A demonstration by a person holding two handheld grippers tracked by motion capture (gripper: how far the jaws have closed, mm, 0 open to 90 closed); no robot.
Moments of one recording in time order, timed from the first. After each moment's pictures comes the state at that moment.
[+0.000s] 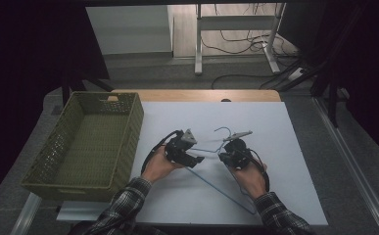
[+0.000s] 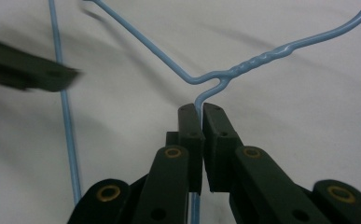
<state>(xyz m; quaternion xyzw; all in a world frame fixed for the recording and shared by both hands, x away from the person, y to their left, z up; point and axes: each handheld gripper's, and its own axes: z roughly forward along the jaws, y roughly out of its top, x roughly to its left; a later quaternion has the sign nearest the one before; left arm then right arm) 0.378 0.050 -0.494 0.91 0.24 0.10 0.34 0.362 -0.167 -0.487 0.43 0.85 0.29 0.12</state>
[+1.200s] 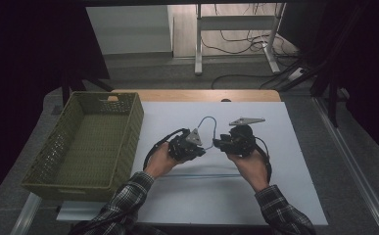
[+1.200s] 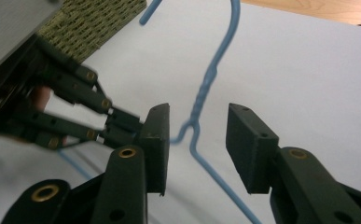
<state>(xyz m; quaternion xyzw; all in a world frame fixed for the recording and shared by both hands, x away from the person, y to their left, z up) 0.371 0.043 -0.472 0.93 0.15 0.10 0.33 0.366 -0.167 -0.430 0.41 0.81 0.41 0.11</state>
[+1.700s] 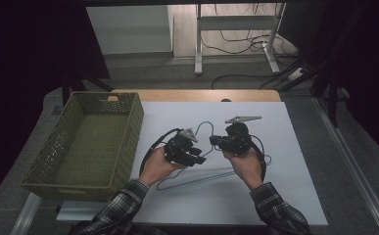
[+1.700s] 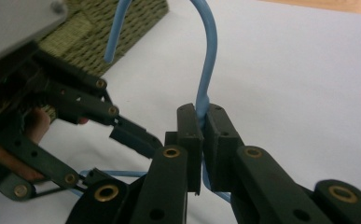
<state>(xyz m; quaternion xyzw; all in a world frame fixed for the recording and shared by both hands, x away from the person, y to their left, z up) 0.362 0.058 -0.458 0.91 0.23 -0.01 0.35 0.367 -0.156 -0.426 0.41 0.80 0.43 0.07</state>
